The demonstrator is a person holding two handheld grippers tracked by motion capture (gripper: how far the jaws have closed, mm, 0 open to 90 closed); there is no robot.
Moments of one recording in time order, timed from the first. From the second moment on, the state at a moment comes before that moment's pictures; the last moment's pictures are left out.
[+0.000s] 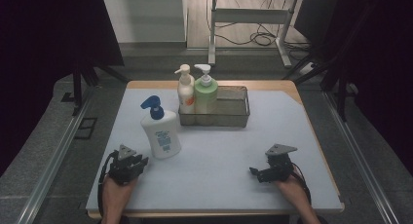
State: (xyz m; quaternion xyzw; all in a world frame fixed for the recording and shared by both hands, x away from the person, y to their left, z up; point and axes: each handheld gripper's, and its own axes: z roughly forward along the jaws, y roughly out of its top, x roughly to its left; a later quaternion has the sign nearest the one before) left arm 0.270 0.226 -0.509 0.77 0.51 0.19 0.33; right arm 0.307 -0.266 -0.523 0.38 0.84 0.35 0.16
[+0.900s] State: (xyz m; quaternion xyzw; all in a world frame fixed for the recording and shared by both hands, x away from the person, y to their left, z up) left arm 0.332 0.233 -0.510 0.77 0.51 0.17 0.34; right arm 0.307 -0.266 -0.523 0.38 0.84 0.35 0.16
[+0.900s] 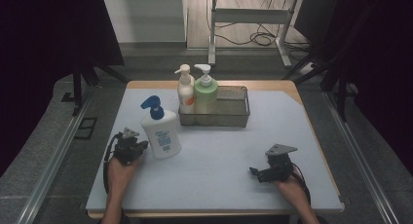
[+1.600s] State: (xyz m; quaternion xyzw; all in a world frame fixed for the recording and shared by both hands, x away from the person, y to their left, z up) left arm 0.331 0.221 -0.516 0.78 0.49 0.14 0.35; right arm 0.307 -0.266 -0.523 0.38 0.84 0.35 0.16
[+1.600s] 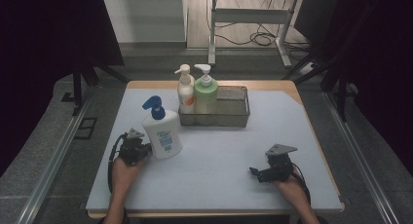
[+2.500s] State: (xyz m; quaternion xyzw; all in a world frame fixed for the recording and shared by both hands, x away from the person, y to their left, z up) left arm 0.308 0.189 -0.516 0.81 0.46 0.13 0.36; right arm 0.307 -0.266 -0.523 0.38 0.84 0.35 0.16
